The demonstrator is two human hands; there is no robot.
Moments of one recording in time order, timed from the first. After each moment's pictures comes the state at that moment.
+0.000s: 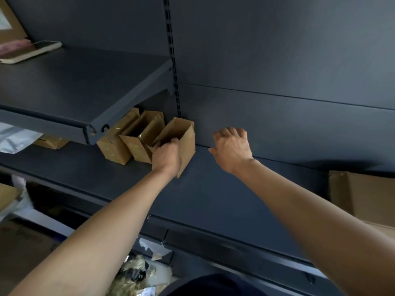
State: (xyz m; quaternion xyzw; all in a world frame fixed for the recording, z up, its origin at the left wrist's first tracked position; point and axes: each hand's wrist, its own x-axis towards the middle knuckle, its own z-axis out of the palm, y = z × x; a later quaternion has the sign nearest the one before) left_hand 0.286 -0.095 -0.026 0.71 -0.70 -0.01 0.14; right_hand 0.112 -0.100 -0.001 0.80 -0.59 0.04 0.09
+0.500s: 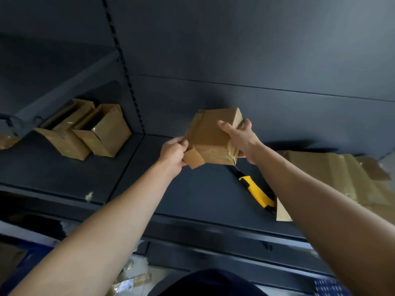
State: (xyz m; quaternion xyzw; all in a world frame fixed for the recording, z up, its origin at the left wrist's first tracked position) left_hand 0.156 -0.069 -0.021 0.58 -0.31 -0.61 0.44; right_hand -0.026 -0.060 0.019 0.40 -0.69 0.39 -0.47
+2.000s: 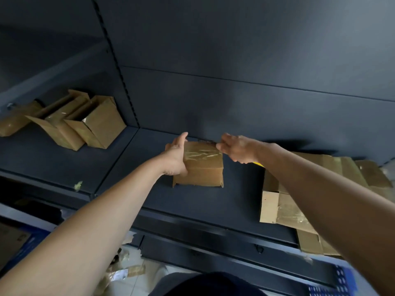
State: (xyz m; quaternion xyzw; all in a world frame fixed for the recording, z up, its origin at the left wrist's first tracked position) left_hand 0.130 -0.049 -0.022 0.64 -0.68 -0.35 0.04; right_hand -0.081 -0.064 0.005 0.74 -0.61 -0.02 -0.29
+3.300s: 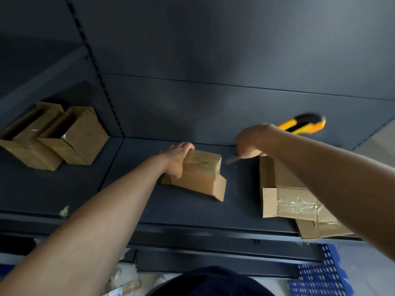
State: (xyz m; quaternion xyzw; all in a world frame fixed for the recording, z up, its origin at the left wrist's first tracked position) left_hand 0.145 -0.099 -0.026 0.49 -0.82 -0.29 -0.10; right_hand -0.055 -0.056 0.074 0.68 -0.63 -0.38 -0.04
